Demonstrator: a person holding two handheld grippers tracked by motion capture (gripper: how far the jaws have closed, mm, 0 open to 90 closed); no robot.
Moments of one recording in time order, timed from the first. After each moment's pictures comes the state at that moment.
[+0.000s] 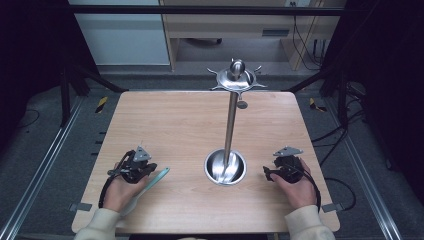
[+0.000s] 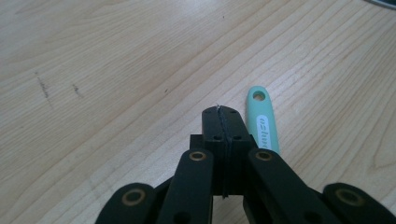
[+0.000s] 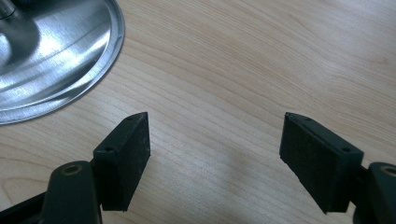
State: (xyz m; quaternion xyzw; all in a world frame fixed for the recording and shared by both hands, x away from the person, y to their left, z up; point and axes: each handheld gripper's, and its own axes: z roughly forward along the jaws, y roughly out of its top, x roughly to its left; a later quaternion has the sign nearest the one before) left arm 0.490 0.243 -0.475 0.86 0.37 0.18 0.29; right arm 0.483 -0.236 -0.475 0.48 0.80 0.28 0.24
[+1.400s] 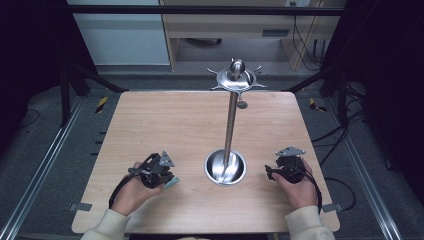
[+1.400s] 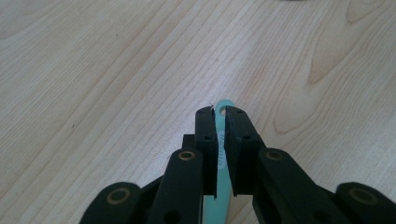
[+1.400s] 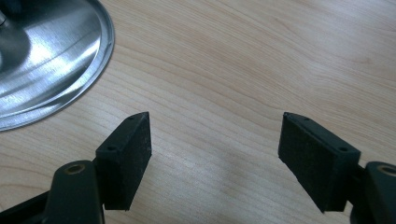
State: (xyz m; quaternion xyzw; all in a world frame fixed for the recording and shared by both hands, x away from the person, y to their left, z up) left arm 0.475 0.177 -0.444 0.93 0.29 0.12 0.21; right arm 0.481 -0.240 -0.473 0.49 0.79 0.28 0.25
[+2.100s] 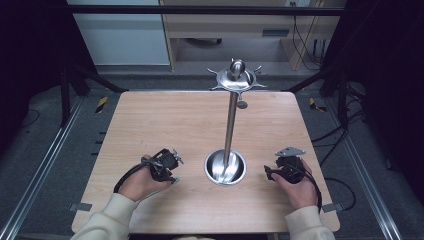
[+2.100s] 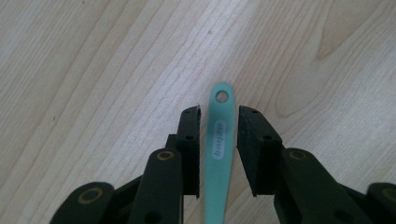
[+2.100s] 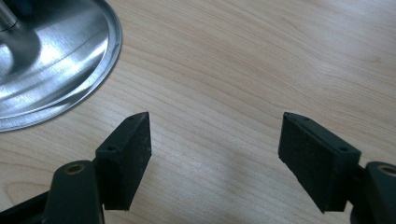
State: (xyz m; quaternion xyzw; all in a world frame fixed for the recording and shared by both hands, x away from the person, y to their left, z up) left arm 0.496 0.155 -0.444 0.95 0.27 0.07 0.10; right arm 0.480 -0.239 -0.473 0.48 0.79 0.29 0.24
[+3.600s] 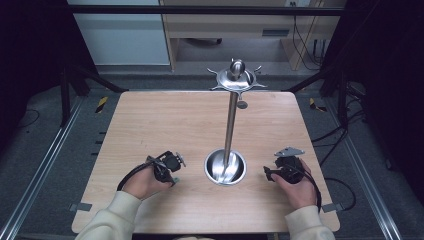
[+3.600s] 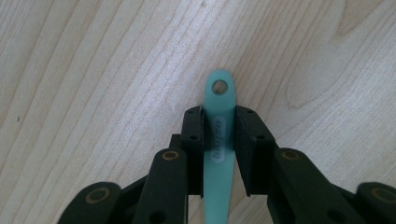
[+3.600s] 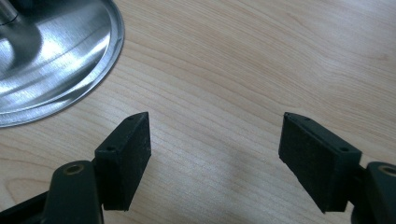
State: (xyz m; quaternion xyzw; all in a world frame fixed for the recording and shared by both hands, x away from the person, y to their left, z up) left arm 0.503 0.153 -0.461 0.96 0.26 0.04 0.07; right arm 0.481 -0.238 -0.475 0.48 0.79 0.28 0.24
